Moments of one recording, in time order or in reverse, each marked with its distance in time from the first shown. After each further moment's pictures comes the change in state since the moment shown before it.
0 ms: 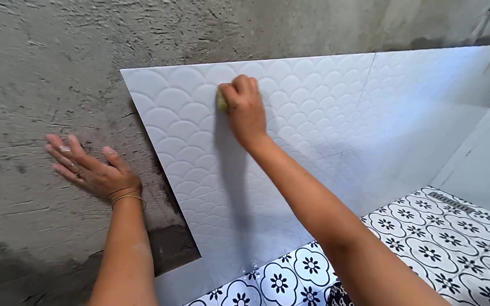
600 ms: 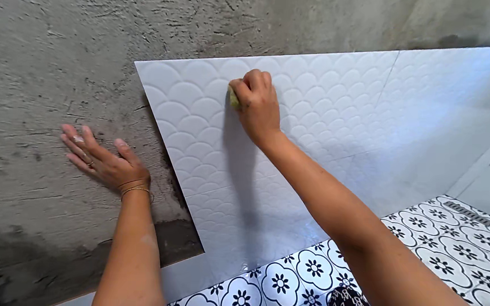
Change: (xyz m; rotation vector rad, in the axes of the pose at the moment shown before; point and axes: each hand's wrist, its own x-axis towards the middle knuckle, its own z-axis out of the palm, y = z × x) left_hand -0.002 -0.001 0.002 0.001 0.012 0.027; right_hand 0.001 0.008 0.000 -0.030 0.007 -0.074
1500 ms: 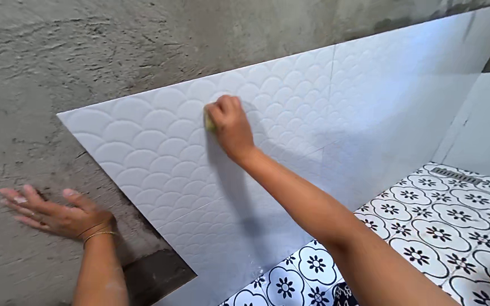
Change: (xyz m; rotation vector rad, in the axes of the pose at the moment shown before) left_hand 0.004 0.001 -0.004 0.037 -0.067 -0.084; right_hand -0.028 0.061 -0.010 0.052 0.114 0.101
